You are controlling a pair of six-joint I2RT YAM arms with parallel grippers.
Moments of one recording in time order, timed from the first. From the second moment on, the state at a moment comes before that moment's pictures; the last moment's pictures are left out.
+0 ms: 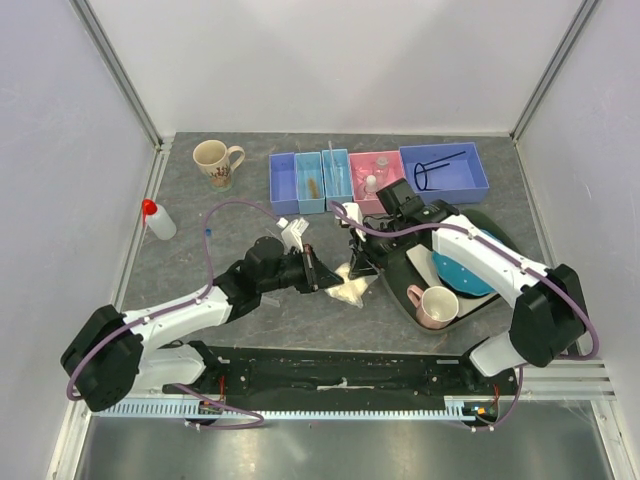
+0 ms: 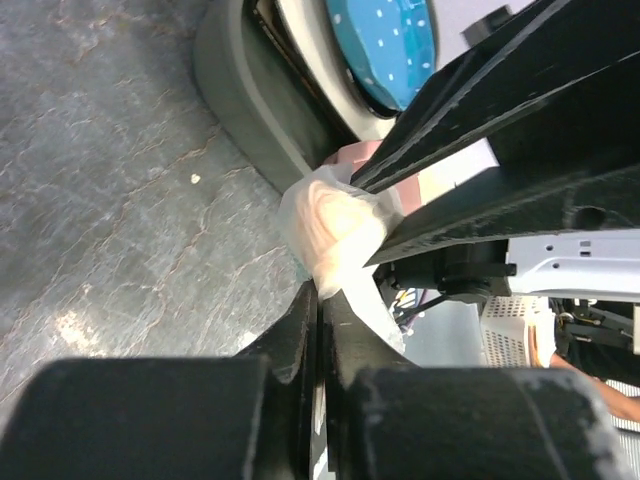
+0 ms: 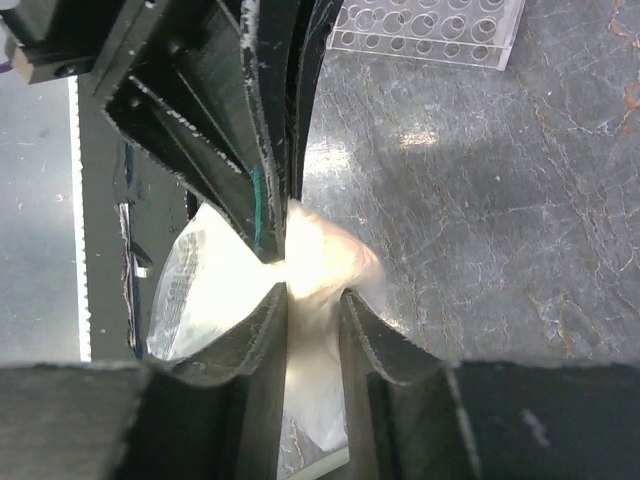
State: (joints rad) left arm -0.78 1.18 0.53 0.30 0.33 -0.92; right arm 0.58 1.50 1.18 -0.72 -0.82 -0.53
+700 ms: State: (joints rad) left arm -0.27 1.19 0.92 -0.18 0.24 -0.57; right arm 0.21 1.14 0.92 -0.55 -0.73 -0.54
